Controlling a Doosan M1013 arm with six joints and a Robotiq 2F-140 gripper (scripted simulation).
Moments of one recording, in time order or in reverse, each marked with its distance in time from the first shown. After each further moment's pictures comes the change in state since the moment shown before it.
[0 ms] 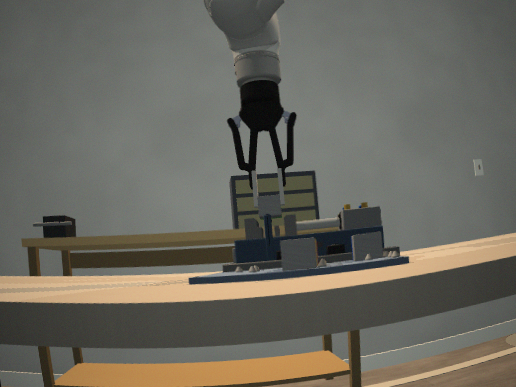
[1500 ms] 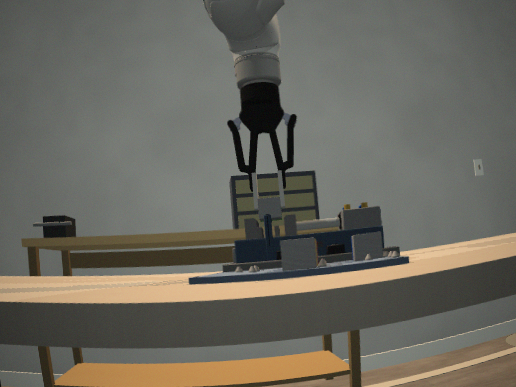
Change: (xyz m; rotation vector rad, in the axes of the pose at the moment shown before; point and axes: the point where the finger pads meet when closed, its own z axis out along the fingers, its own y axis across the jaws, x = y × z) arm 0.000 0.000 0.004 0.000 0.000 0.000
